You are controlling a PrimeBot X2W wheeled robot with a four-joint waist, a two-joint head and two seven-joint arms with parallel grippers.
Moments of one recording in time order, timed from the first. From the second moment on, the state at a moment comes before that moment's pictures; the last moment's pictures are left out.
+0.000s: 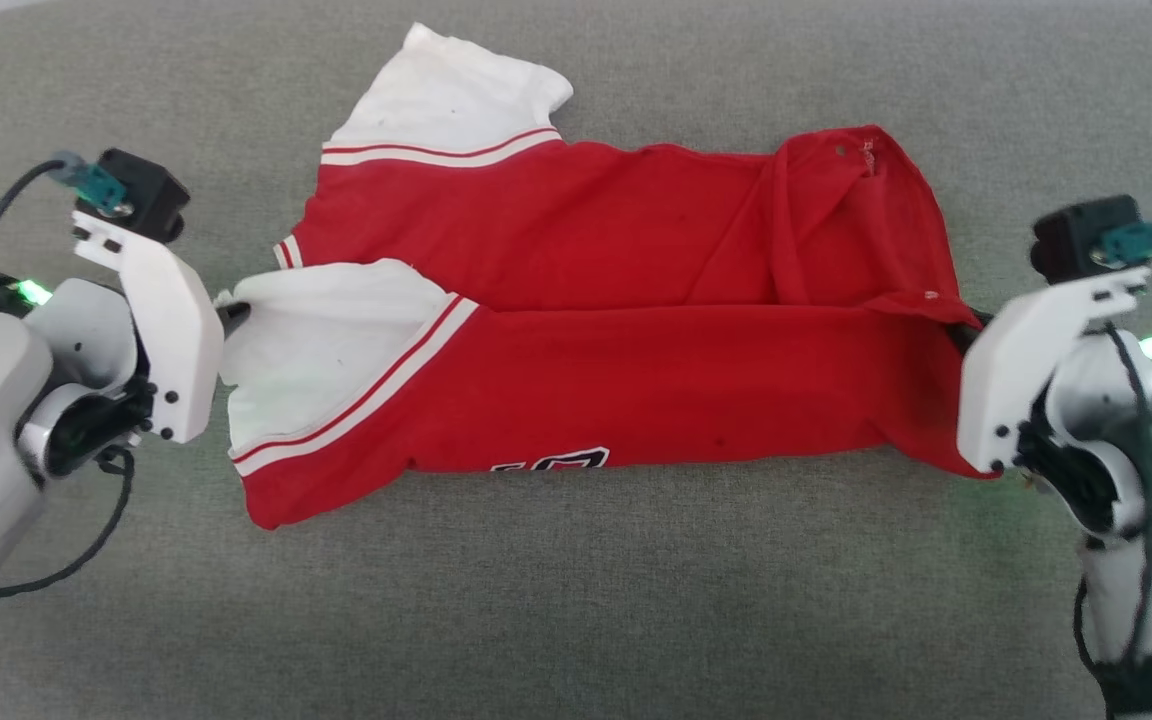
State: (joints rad) left arm -0.98 0.82 -1.06 0.41 -1.09 -0.04 0.45; right arm -0.43 -0.19 0.00 0.07 0.29 0.13 0.78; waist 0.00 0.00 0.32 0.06
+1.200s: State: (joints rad) left arm -0.87 0.92 -1.05 0.31 -1.26 0.09 0.55; right arm -0.36 -0.12 -0.12 -0.01 0.22 0.13 0.45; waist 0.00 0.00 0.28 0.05
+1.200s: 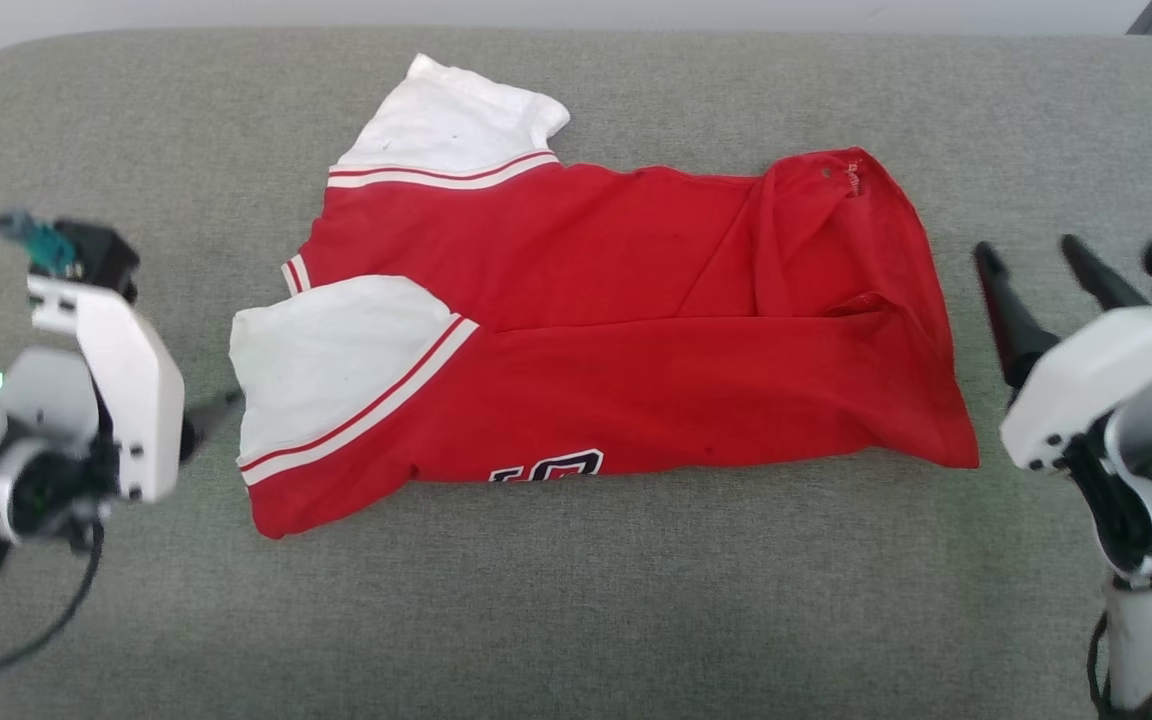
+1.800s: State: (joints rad) left arm -0.66 1.02 -1.01 0.03 -1.39 0.32 0.48; right arm -0.19 -0.05 -0.20 -0.18 0.26 0.13 0.33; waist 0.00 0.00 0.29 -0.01
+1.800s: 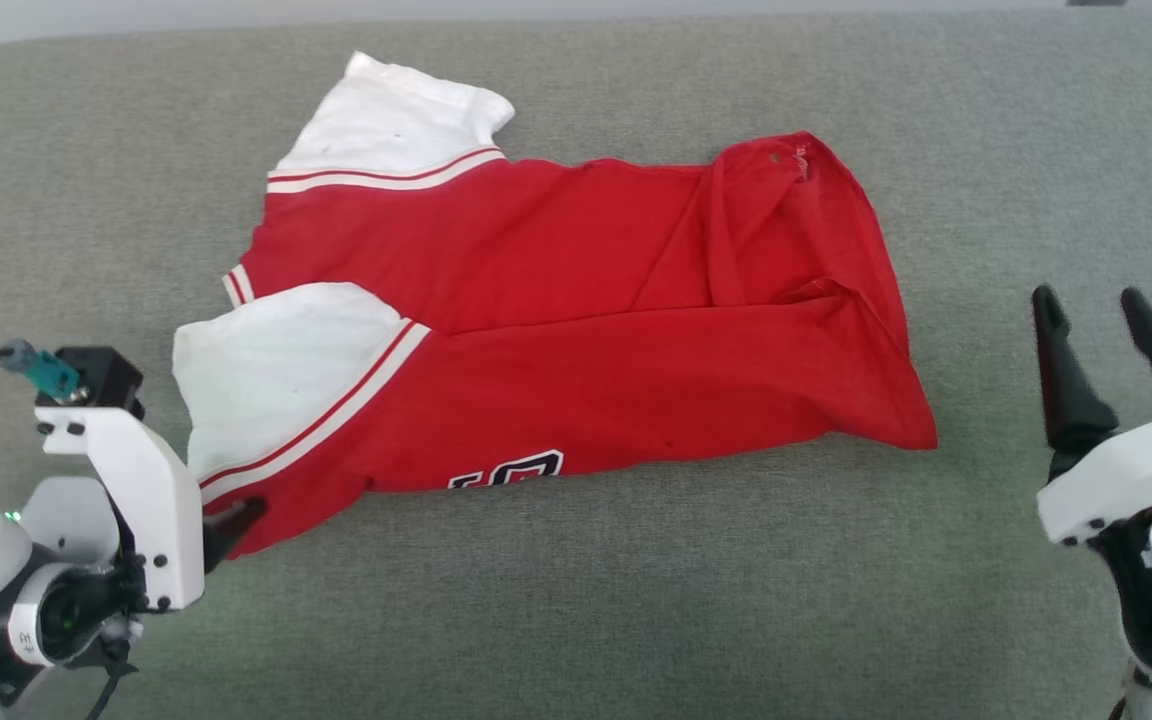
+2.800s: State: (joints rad) left arm -0.75 0.79 -1.06 0.44 -1.37 0.09 0.51; right arm -0.36 -0.05 -0.10 0.07 0.20 0.13 0.90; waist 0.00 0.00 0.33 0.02
